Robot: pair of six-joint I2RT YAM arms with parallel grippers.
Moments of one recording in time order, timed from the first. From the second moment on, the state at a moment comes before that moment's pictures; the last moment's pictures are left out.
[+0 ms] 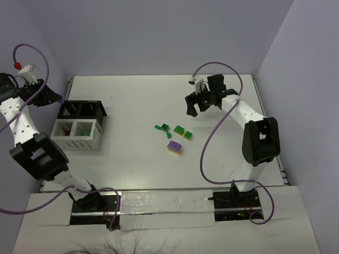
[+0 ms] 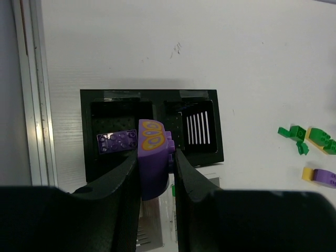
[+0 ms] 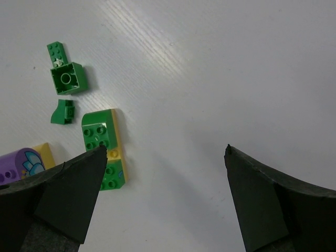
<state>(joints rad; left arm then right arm) 0.63 1.70 1.70 -0.85 0.80 0.28 0.23 1.76 1.36 -0.45 -0.43 -0.32</state>
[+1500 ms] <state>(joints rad) 0.55 1.90 1.89 -1.04 0.68 0.46 0.20 1.98 1.66 -0.73 -0.52 -0.51</state>
